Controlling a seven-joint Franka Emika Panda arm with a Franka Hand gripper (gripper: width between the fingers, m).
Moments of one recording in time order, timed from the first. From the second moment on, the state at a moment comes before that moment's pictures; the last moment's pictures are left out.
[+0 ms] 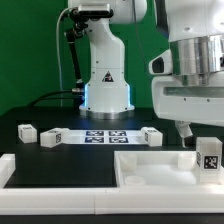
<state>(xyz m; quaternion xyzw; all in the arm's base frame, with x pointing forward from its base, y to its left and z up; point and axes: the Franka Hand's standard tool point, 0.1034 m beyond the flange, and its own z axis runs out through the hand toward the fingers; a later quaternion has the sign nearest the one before) 0.629 0.116 0.076 -0.89 0.46 0.00 0.08</state>
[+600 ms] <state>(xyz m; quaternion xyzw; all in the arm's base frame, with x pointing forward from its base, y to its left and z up) 0.631 0.115 0.078 -0.97 0.22 -0.03 0.05</state>
